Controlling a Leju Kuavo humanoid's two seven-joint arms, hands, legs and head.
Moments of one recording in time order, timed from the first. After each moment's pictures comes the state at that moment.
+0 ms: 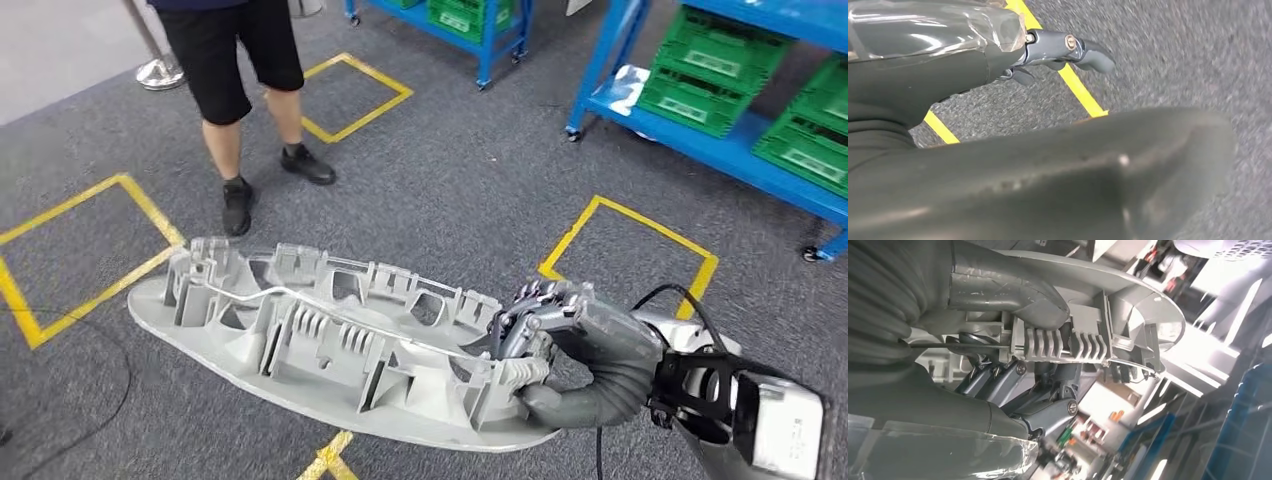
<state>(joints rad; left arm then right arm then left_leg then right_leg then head) 0.02 -0.33 1.41 -1.09 -0.85 -0.76 -0.25 -0.31 -0.47 0.47 -2.13 -0.36 0.62 -0.29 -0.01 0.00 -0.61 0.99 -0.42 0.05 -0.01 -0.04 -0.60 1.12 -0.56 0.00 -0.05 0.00</state>
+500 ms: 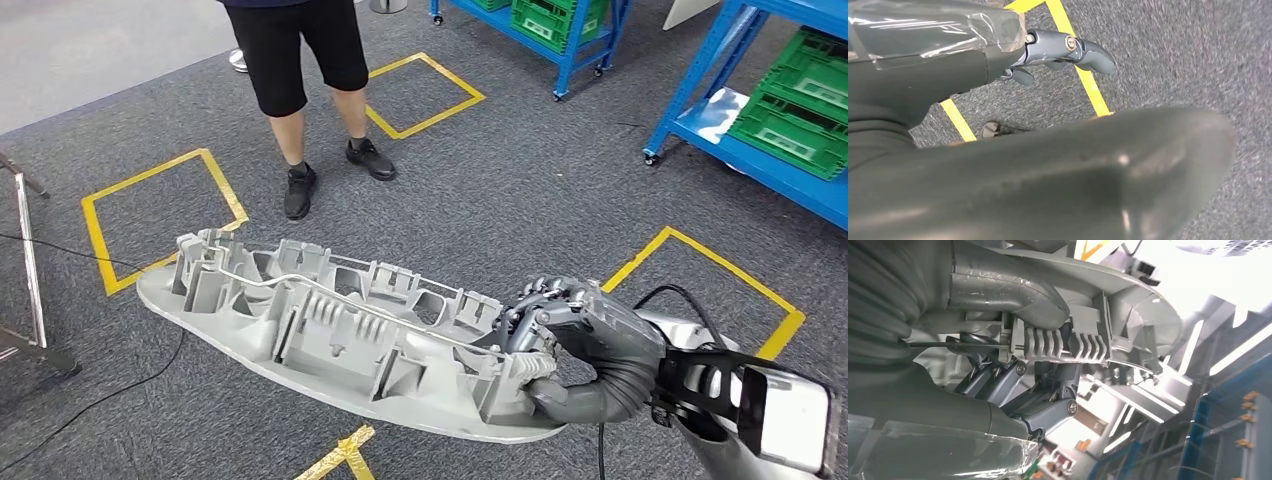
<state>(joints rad) 0.02 -0.35 1.46 -1.10 -0.88 -0.83 -0.27 -0.30 -0.48 0.47 -2.11 -0.37 0.60 -0.33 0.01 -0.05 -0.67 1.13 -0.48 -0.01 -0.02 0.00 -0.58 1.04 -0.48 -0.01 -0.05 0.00</state>
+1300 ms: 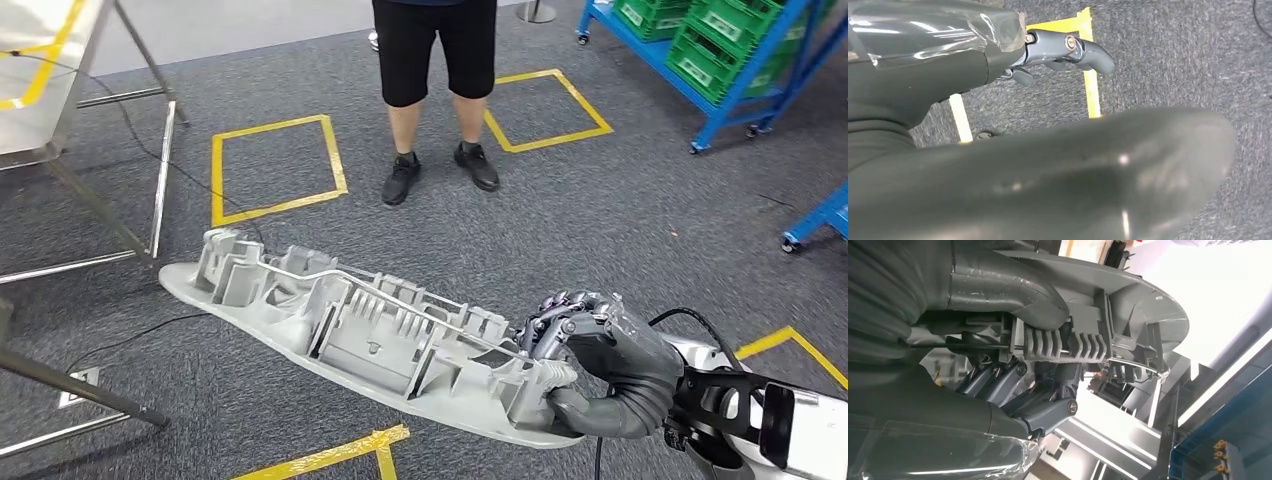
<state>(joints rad) 0.01 -0.36 1.49 -1.16 -0.94 -0.88 -0.34 -0.18 -0.49 0.39 -2.14 -0.38 0.60 -0.34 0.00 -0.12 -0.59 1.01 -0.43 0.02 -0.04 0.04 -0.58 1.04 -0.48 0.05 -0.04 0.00</state>
